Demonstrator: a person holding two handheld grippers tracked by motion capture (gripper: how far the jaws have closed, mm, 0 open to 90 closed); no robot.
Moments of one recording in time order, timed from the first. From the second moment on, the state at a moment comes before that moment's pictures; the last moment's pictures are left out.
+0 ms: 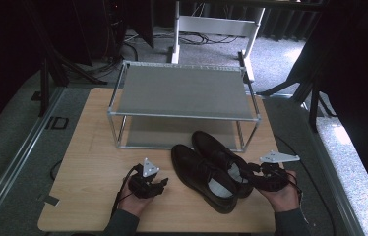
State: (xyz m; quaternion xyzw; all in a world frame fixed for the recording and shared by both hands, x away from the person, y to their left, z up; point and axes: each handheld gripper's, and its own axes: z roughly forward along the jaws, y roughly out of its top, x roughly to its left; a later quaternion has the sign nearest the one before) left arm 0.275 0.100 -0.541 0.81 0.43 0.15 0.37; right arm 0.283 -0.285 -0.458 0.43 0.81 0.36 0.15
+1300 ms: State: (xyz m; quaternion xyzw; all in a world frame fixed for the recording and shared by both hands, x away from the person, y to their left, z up) left arm 0.274 0.100 -0.544 0.81 0.44 0.16 0.36; right arm 0.281 -0.247 -0.476 0.41 0.86 0.30 0.11
